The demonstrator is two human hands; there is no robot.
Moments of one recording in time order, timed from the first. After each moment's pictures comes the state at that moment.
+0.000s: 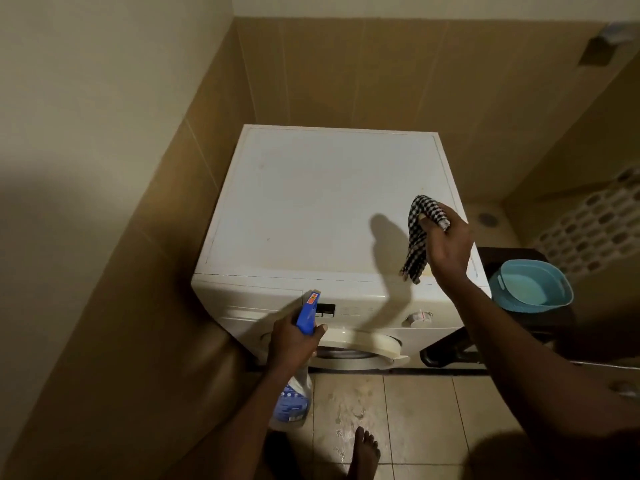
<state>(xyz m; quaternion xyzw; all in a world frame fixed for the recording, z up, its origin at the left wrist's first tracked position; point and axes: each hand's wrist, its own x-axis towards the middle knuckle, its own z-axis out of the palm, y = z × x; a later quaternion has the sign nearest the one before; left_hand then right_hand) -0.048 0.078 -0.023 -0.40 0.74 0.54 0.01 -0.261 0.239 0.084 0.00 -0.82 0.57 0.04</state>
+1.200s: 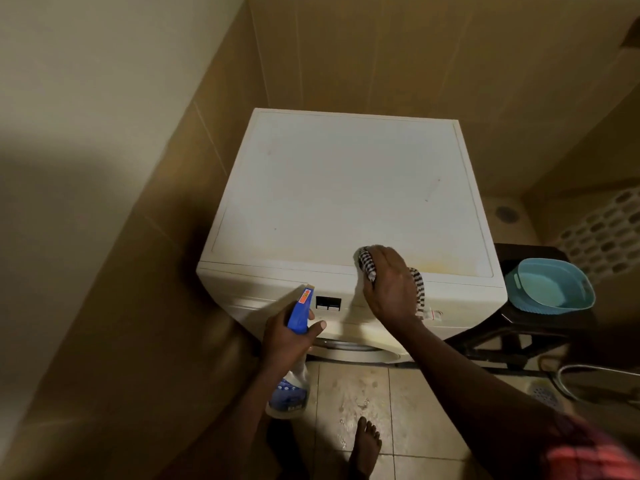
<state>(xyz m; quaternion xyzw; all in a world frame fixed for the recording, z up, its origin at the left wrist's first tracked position) -0.028 0.064 -0.028 -0.39 0.74 0.55 -0.04 -0.197 0.199 -0.010 0.31 -0.90 0.31 0.08</state>
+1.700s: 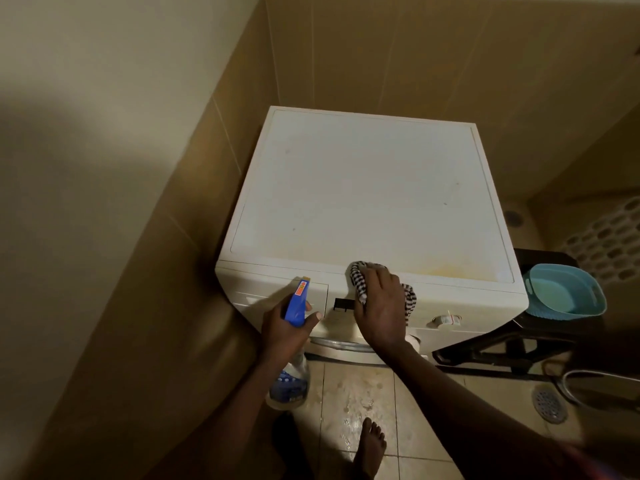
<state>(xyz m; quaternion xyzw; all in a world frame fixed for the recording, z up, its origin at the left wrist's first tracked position) -0.024 0.029 -0.023 -0.43 0.70 0.57 -0.06 -0.144 0.169 -0.023 0.30 -0.92 0.25 0.05</state>
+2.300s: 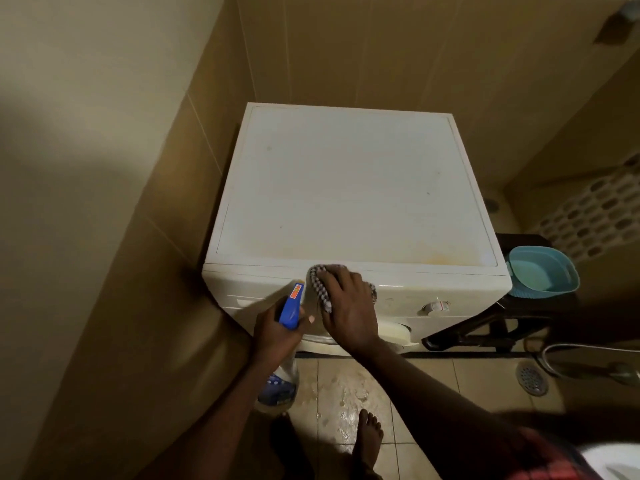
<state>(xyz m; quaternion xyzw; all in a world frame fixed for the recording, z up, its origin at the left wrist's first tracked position) -0.021 0.027 -0.021 -0.41 0.72 0.57 -0.02 -0.116 0.145 -0.015 0.36 -0.91 0.22 0.01</state>
